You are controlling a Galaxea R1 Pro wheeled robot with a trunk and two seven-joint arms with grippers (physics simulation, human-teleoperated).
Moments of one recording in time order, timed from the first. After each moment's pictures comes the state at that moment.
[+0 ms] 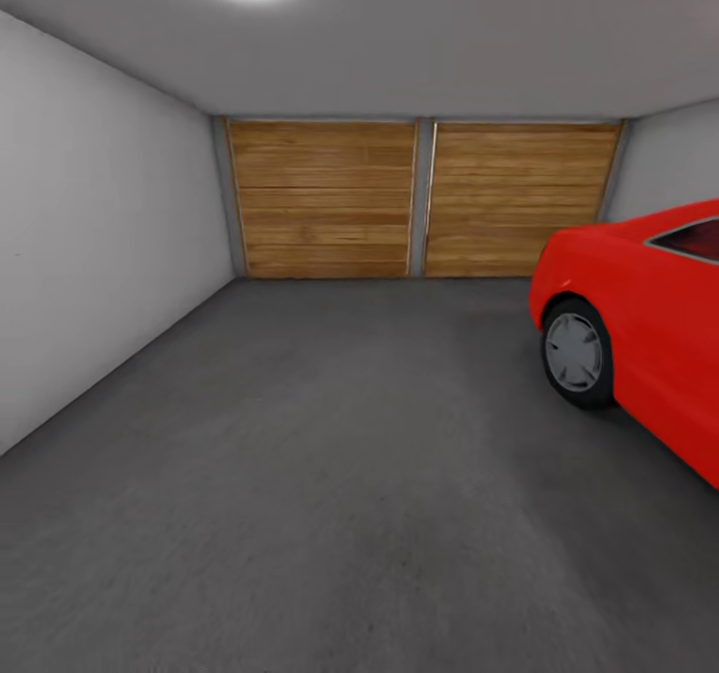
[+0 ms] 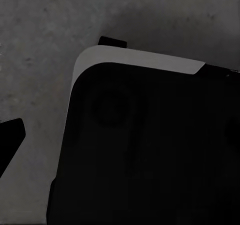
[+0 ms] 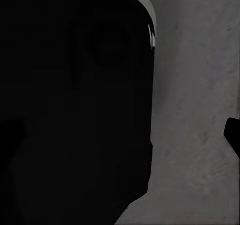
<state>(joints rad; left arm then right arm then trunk) 0.00 0.00 0.05 -0.12 0.17 -0.05 0.01 0.00 -0.02 0.01 0.00 0.00 -0.05 -0.01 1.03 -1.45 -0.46</state>
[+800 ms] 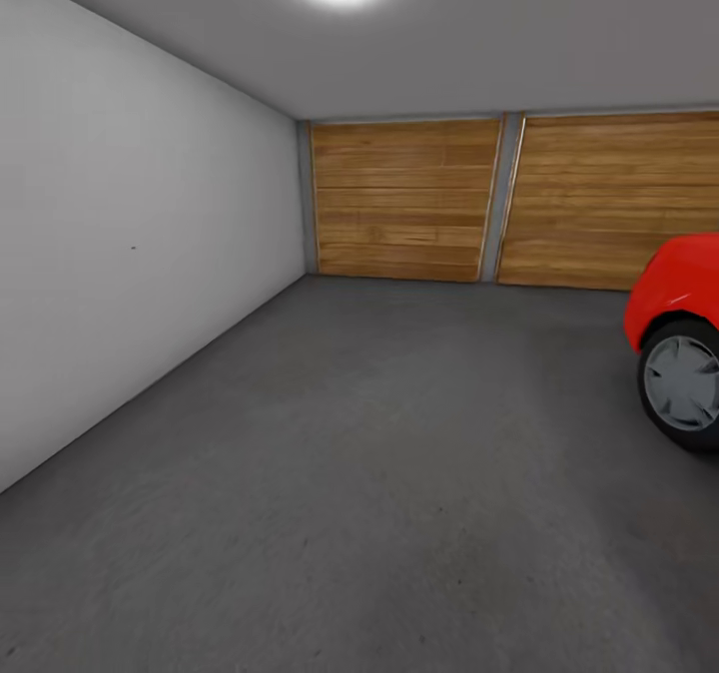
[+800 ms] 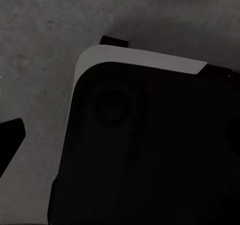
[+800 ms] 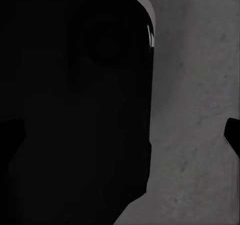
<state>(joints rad) 0.00 0.00 0.05 -0.12 0.17 -0.05 0.01 0.00 -0.02 0.01 0.00 0.00 -0.05 -0.01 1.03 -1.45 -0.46</state>
